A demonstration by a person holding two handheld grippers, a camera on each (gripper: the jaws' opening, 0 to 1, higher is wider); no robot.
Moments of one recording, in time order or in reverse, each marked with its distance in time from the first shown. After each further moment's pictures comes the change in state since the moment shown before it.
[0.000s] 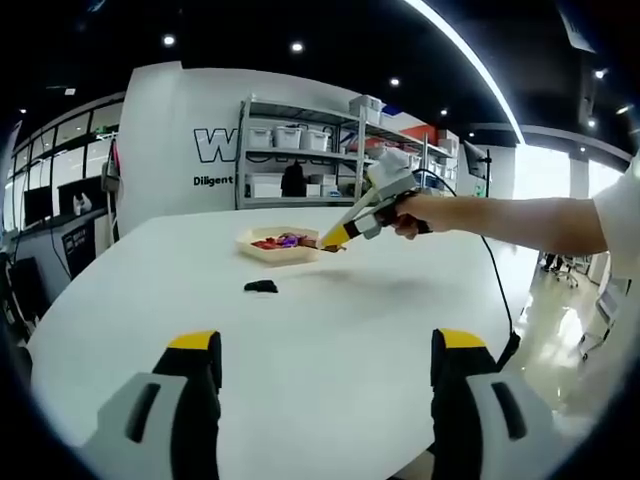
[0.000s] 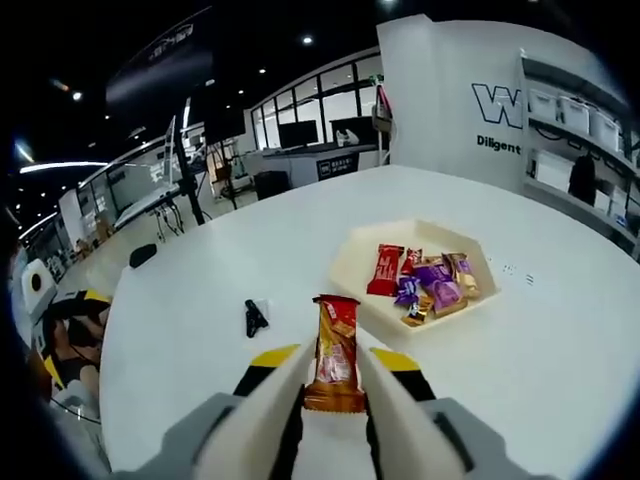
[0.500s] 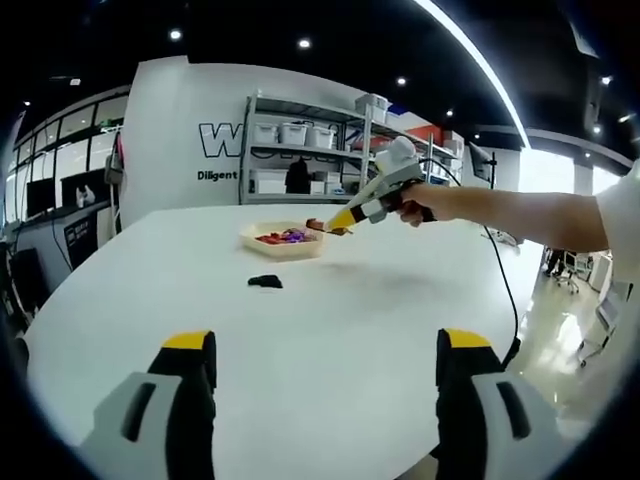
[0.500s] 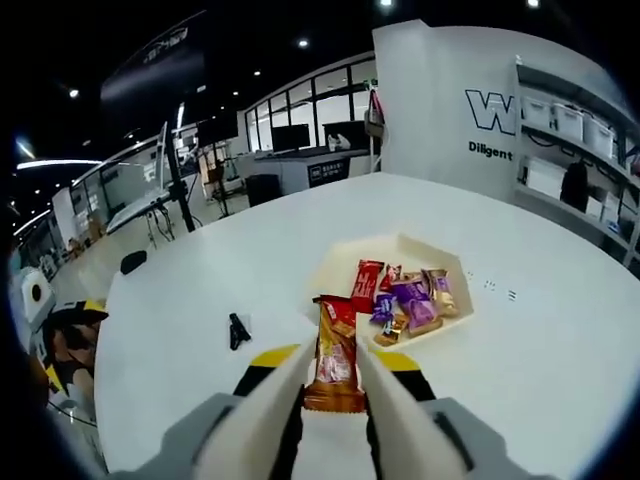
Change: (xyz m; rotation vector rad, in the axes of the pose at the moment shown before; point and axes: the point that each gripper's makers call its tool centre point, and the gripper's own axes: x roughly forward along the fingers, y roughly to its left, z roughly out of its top) left arm 0.005 0.009 -0.006 -0.032 0.012 0.011; right arm -0.003 -0.023 0.023 -0.011 -0.014 -0.046
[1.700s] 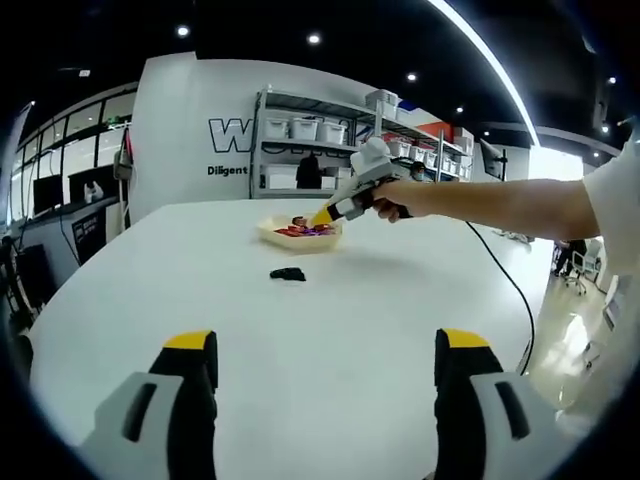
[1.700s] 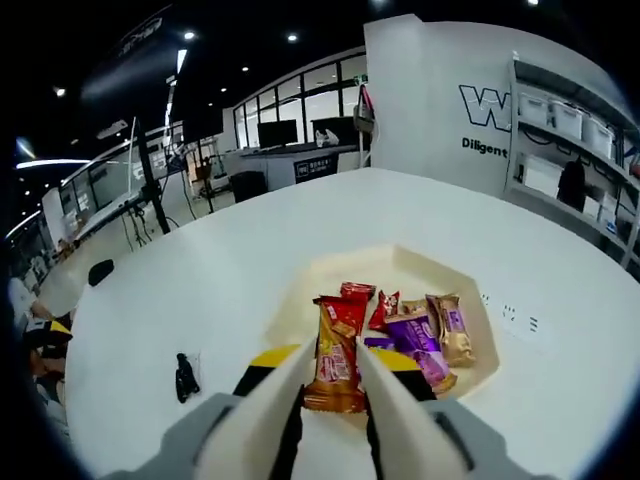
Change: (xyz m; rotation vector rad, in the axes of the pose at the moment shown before) left arm 0.002 0.030 -0.008 -0.006 0.018 0.047; right arm 0.088 0.001 0.015 -0.052 0.045 -0.026
